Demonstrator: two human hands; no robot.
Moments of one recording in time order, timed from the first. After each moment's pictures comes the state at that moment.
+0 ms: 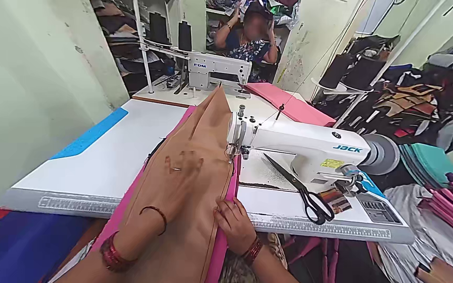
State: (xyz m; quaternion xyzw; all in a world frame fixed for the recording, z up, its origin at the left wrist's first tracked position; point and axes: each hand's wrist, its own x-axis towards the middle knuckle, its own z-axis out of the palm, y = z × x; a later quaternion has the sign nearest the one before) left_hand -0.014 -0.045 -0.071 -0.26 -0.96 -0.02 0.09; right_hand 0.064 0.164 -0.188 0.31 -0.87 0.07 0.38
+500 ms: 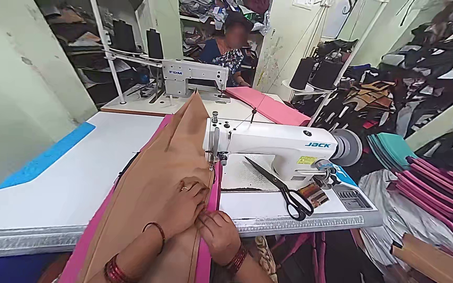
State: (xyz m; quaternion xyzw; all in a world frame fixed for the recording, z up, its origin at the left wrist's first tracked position) left_hand -0.026 0.004 -0.101 -0.36 -0.92 -0.11 -0.09; right_hand 0.064 0.160 -0.176 0.27 -0.86 0.09 0.42
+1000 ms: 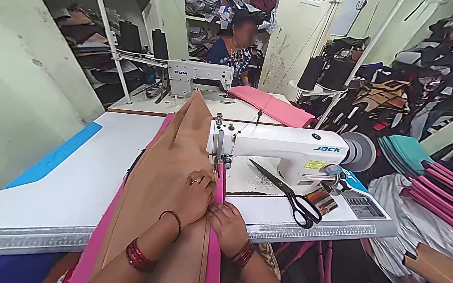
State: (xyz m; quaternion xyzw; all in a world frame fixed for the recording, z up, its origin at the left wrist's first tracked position) left_hand -0.049 0.034 -0.085 -0.33 -0.93 -0.05 -0.14; right_hand 0.047 0.174 -0.165 0.23 -0.90 0.10 0.36
